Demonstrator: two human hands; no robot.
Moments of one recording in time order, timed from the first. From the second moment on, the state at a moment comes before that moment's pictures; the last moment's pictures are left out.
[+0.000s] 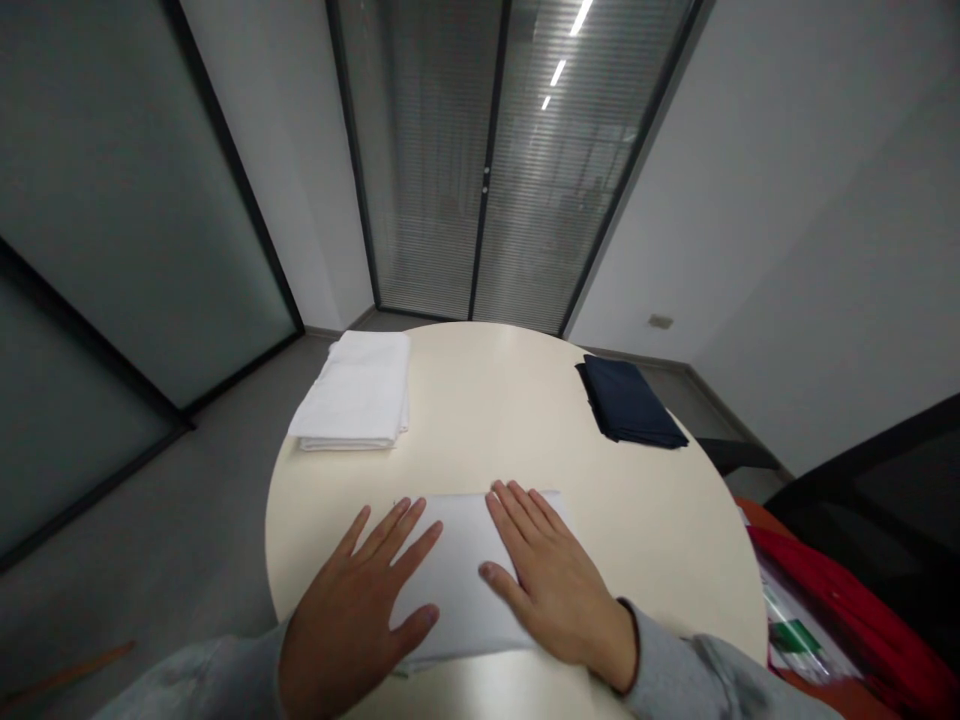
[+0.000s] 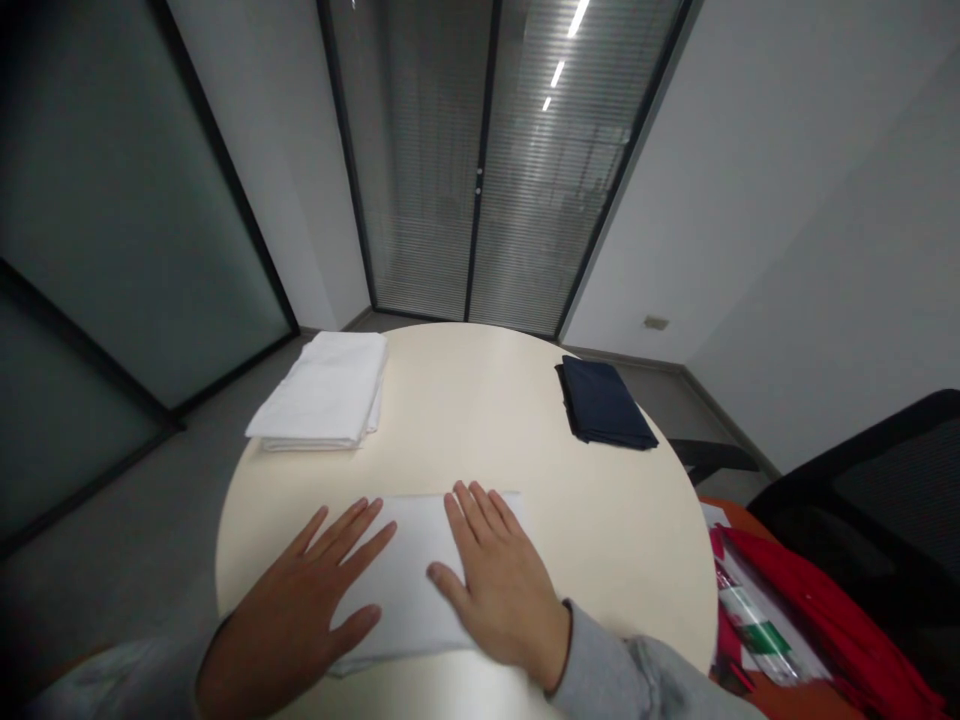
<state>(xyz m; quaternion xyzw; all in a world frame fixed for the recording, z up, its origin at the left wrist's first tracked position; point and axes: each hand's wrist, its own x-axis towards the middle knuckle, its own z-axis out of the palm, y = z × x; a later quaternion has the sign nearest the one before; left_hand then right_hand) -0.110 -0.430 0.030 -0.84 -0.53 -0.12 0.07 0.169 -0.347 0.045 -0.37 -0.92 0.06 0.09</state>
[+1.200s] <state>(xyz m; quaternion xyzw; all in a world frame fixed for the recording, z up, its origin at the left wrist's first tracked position) -0.060 -0.400 0.077 -0.90 -0.37 -0.20 -0.09 0.181 -0.276 0.111 -0.36 -0.90 0.25 -0.05</state>
